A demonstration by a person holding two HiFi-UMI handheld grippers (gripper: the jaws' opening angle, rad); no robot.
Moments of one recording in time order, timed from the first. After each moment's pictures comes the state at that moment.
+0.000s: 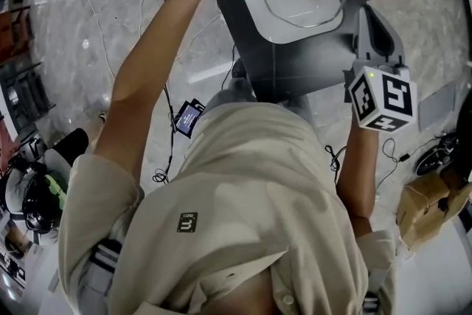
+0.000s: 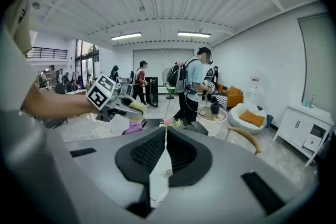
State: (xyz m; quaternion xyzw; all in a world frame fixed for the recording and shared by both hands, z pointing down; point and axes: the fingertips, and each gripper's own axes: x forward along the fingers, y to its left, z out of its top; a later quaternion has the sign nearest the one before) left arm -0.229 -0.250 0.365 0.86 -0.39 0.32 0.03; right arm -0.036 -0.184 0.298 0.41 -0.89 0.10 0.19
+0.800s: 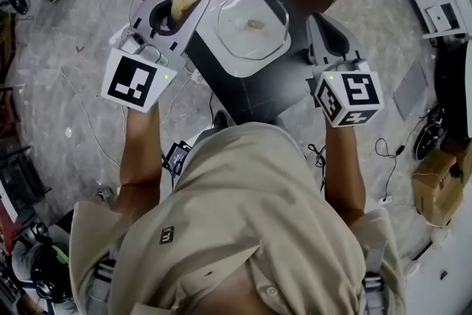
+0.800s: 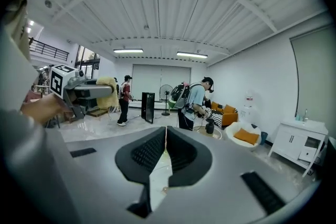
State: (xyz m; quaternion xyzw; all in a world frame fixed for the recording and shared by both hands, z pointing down) left arm -0.207 -0.102 0.133 0.88 -0.45 0.11 -0.12; right arm -0.022 -0.135 0.190 0.43 -0.89 0.03 0.12
